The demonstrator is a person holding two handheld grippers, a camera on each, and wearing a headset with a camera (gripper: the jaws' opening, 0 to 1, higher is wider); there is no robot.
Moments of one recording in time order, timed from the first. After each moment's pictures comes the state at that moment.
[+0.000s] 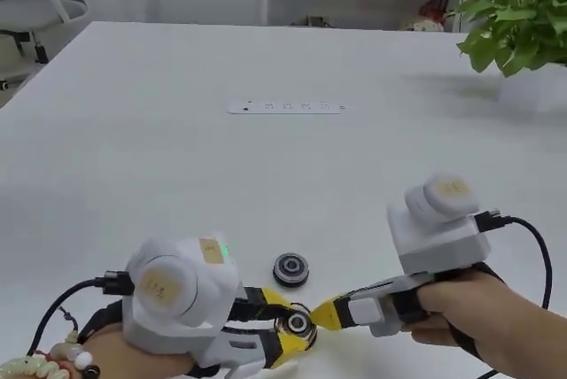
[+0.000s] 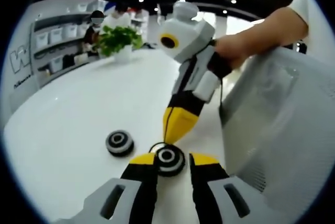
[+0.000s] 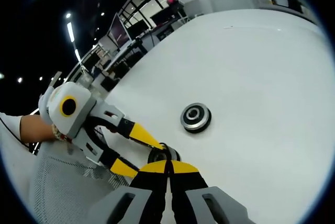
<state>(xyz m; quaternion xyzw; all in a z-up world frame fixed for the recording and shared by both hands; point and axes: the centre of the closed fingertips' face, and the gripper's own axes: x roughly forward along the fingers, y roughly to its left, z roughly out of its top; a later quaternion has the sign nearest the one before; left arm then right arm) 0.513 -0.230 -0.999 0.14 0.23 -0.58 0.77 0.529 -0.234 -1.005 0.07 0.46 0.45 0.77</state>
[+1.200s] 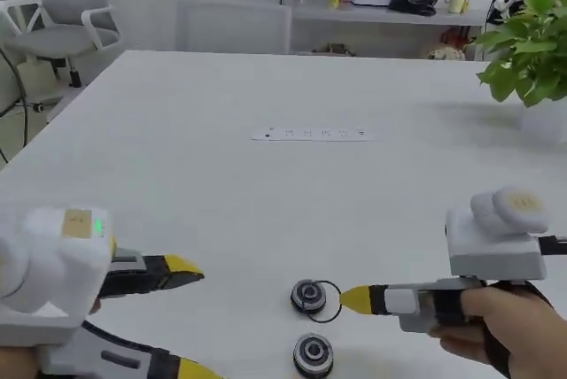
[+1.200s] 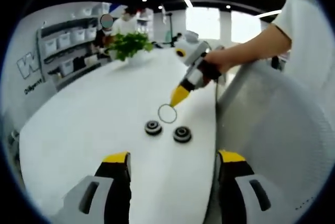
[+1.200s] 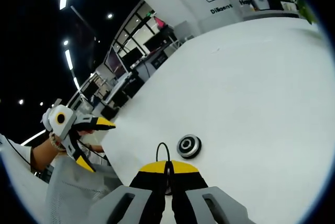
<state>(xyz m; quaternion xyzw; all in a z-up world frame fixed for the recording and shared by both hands) 0.502 -0.115 -0.927 0.16 0.23 -0.53 0.80 0.559 -0.247 -0.960 0.16 0.39 0.41 0.81</state>
